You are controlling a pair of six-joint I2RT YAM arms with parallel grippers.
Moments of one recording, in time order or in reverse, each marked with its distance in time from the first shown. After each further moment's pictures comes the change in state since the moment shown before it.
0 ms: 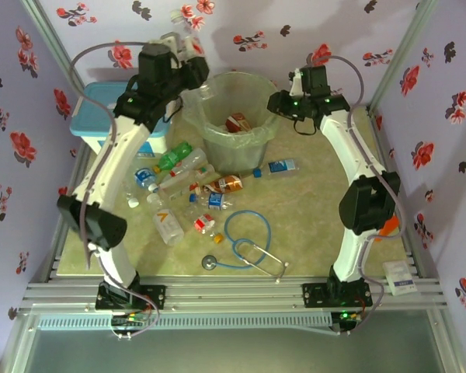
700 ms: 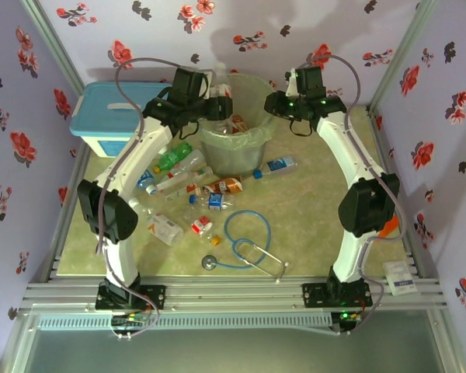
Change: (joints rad) left arm -0.068 0.063 -0.130 -0.153 0.068 0.158; right arm 0.026 -0.013 -0.005 0.011 0.065 -0.005
